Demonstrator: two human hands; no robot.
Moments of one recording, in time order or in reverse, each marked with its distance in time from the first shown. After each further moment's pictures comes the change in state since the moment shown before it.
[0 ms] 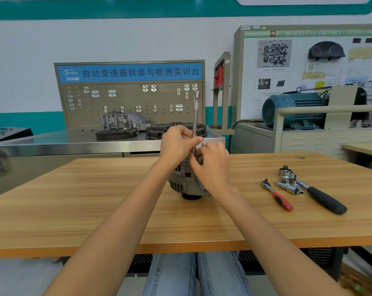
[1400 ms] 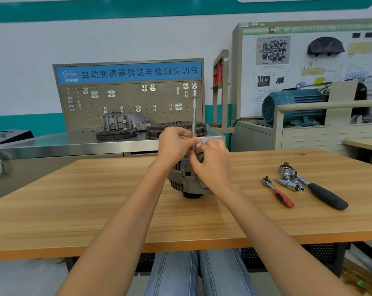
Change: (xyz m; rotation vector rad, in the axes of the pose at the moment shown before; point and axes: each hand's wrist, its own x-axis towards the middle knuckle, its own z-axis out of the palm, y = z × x) left_hand -0.004 0.001 -0.005 -0.104 -0.071 -0.097; right_hand 0.002 0.000 0.000 0.026 0.024 0.013
